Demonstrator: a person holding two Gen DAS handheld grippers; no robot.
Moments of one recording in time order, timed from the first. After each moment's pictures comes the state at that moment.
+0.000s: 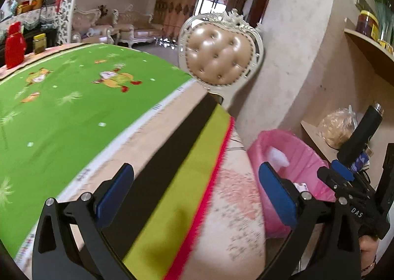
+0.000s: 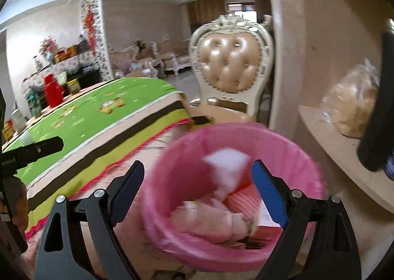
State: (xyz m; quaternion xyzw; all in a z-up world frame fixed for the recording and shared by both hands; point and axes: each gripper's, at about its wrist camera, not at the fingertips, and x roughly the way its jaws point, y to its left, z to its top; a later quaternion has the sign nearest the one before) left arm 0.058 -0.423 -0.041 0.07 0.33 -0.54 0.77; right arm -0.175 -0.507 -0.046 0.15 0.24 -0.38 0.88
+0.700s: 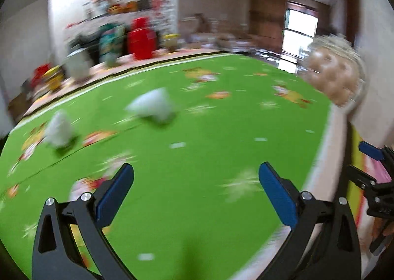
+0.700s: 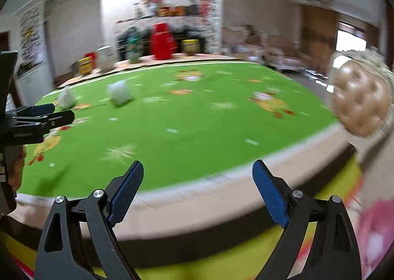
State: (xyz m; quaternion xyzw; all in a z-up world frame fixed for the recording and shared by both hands) left arm 0.226 -0.156 -0.020 0.08 0.32 -0.25 0.91; right arm 0.089 -0.330 -0.033 0.03 0.31 -0.08 0.95
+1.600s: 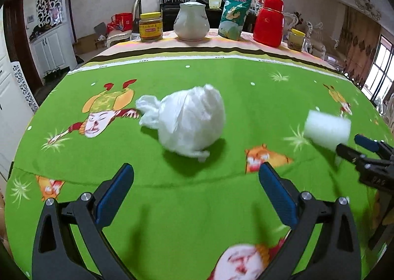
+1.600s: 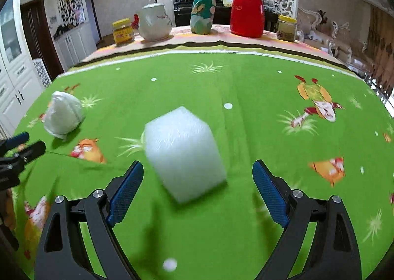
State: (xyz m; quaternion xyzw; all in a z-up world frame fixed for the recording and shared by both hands) left arm 0.406 -0.016 -0.053 -0.01 0.39 -0.03 0.92; right arm 0.423 -0.229 -0.068 -0.01 0.41 0.07 0.91
